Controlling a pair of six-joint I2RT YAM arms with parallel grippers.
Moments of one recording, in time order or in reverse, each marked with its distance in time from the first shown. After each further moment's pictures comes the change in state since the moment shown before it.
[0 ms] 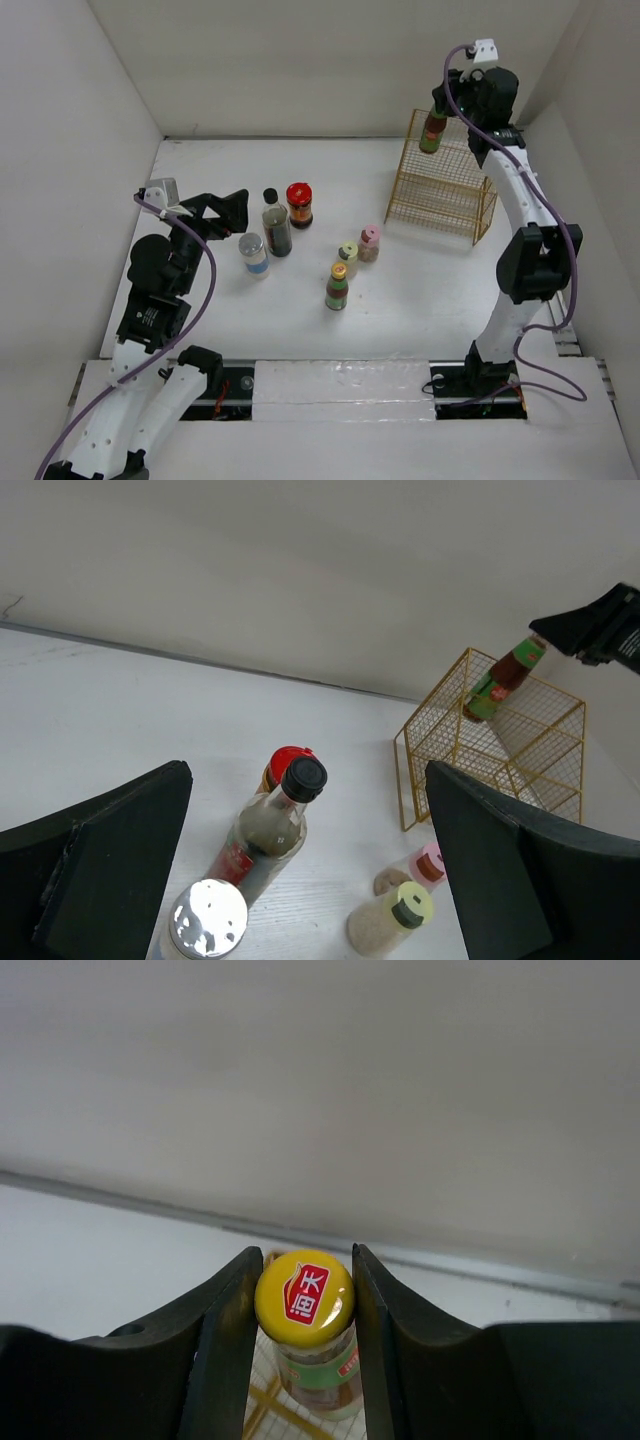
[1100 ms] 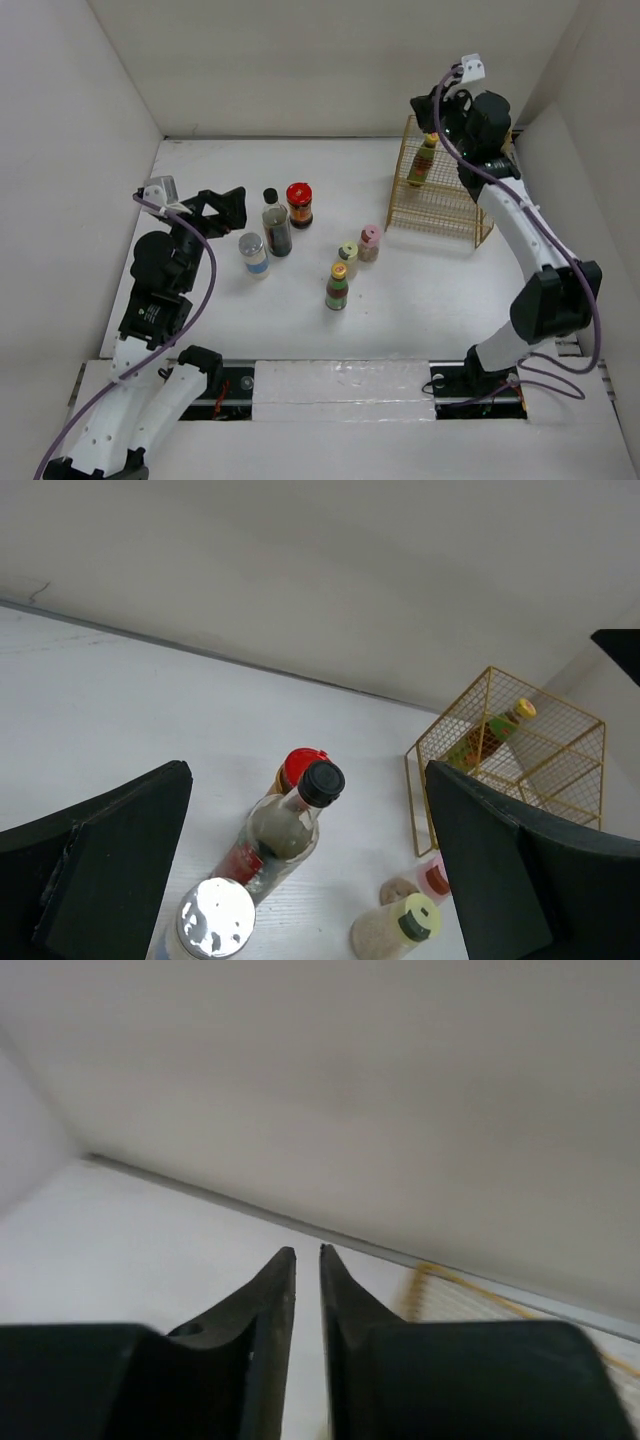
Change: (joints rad) left arm 0.000 0.018 -0.002 -0.002 -0.044 -0.018; right arm 0.101 -0.262 -0.378 0.211 -0.043 0.082
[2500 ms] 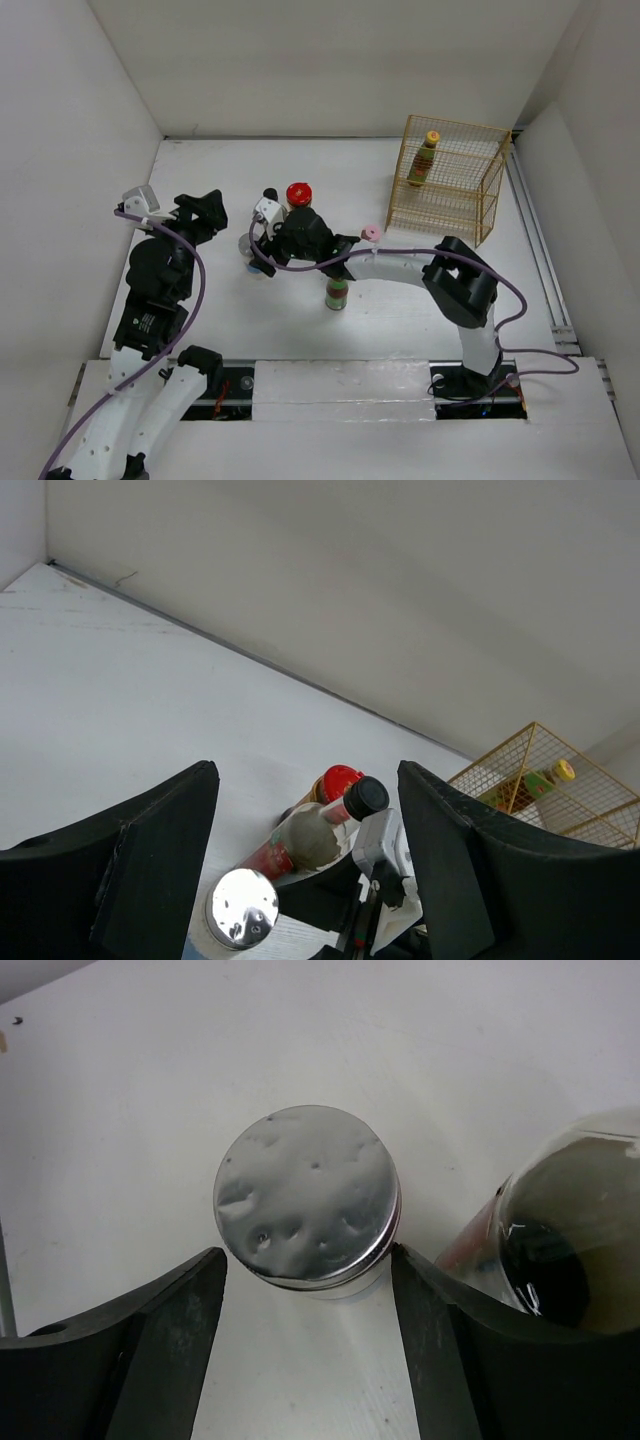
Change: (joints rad) left arm 0.000 -0.053 0.000 -0.080 -0.207 -0.086; right arm 0.843 0.343 -0.152 0.090 0.037 -0.041
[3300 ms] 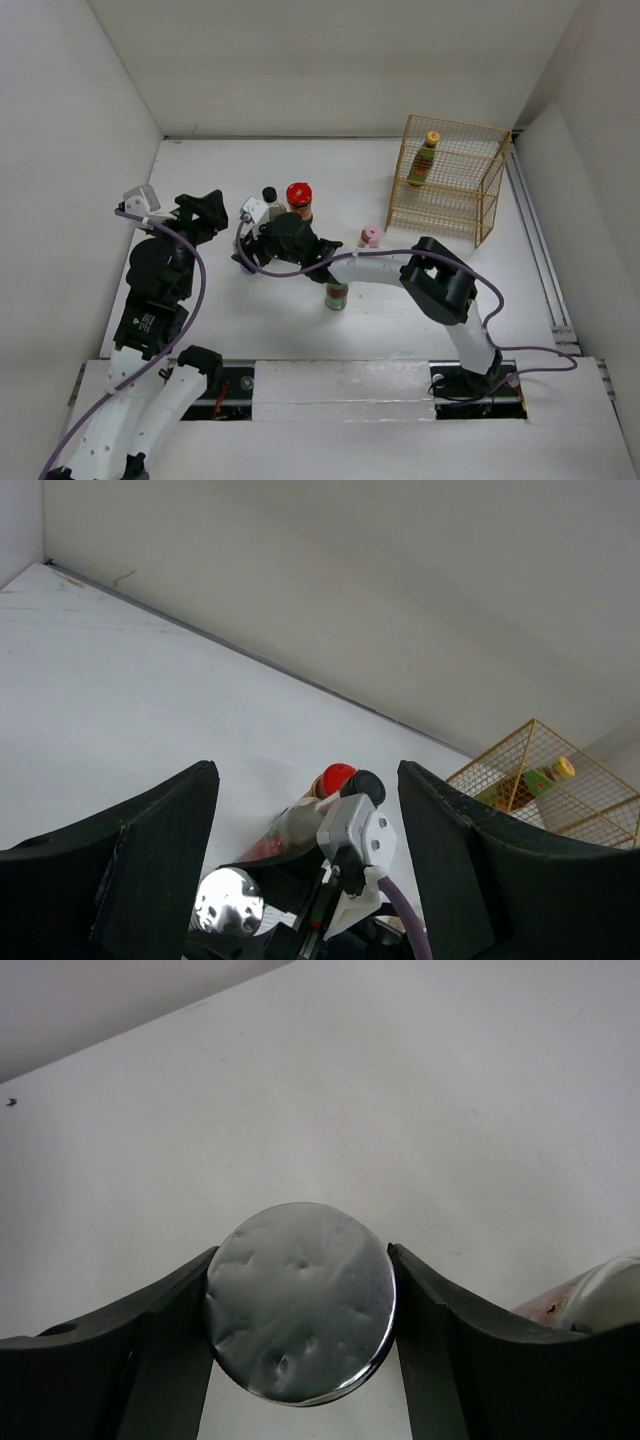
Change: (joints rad) left arm 0.000 0.002 0.000 0.000 0.007 0.004; right arm 0.043 0.138 0.102 0.170 0.087 0.016
